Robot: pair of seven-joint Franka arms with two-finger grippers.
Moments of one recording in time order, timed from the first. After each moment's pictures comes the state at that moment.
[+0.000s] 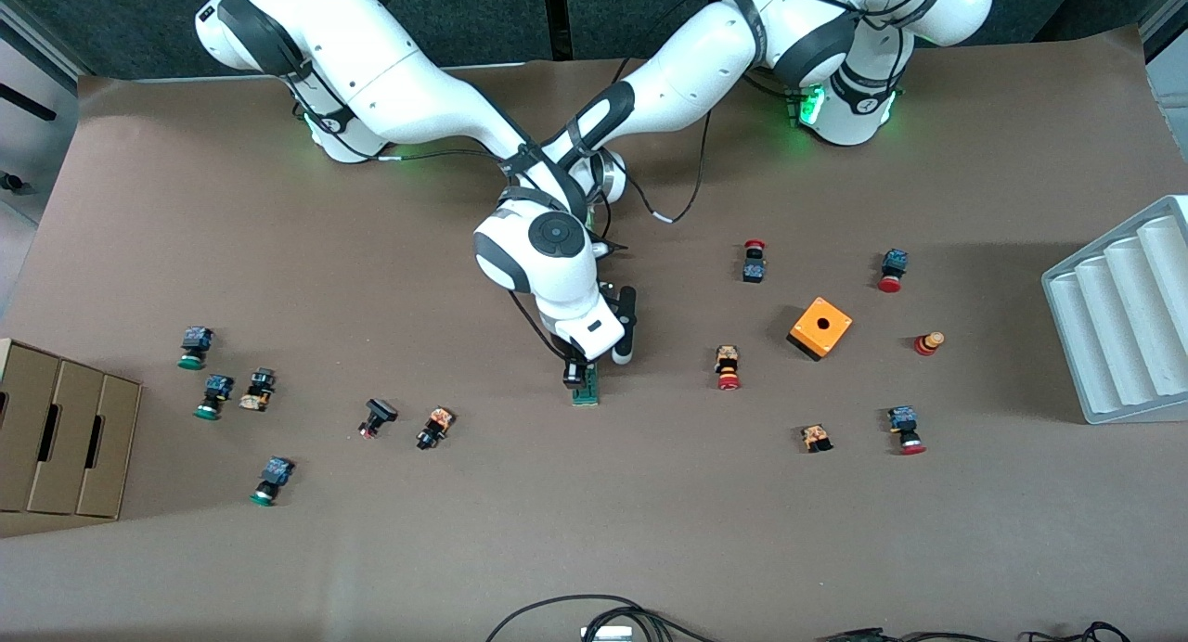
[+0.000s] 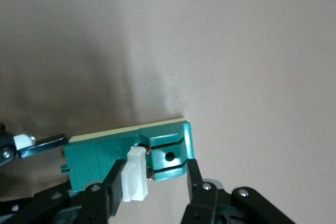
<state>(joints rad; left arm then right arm) -0.91 0.99 -0.29 -1.62 1.85 1.89 -2.51 0.70 0.72 0.03 -1.55 -0.25 2.46 -0.55</state>
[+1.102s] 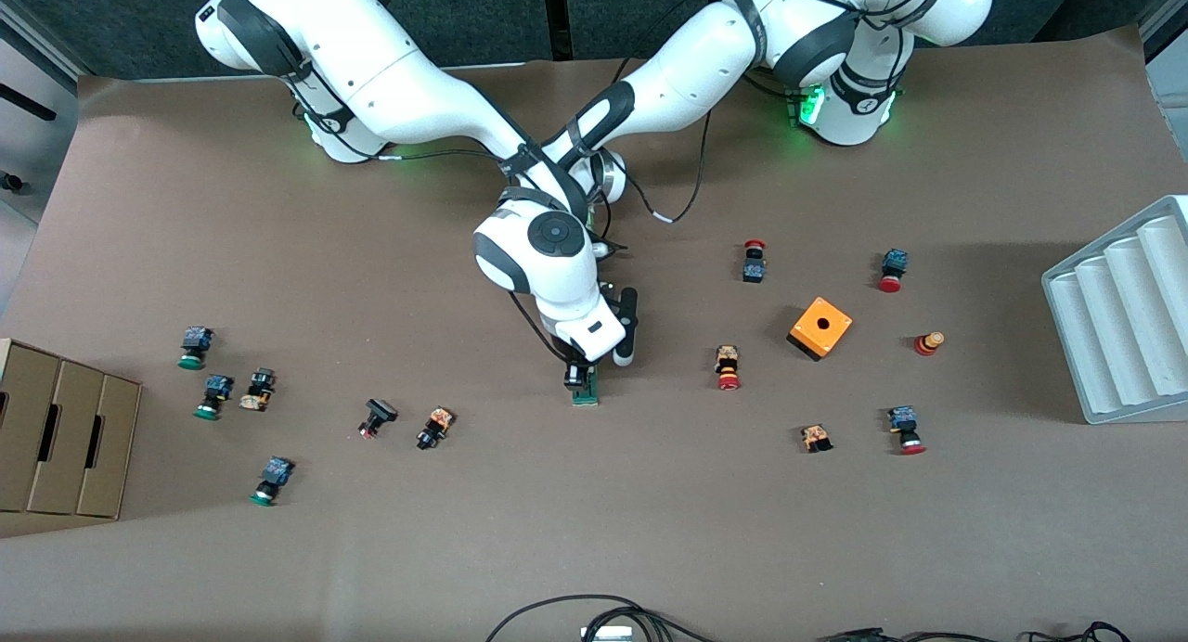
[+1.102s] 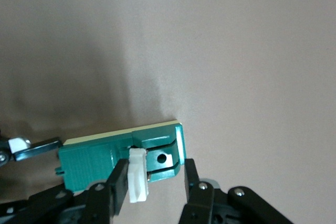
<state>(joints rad) -0.91 0.99 -0.29 -1.62 1.85 1.89 -2.51 0.70 0.73 0.03 -1.55 -0.25 2.46 -0.55</state>
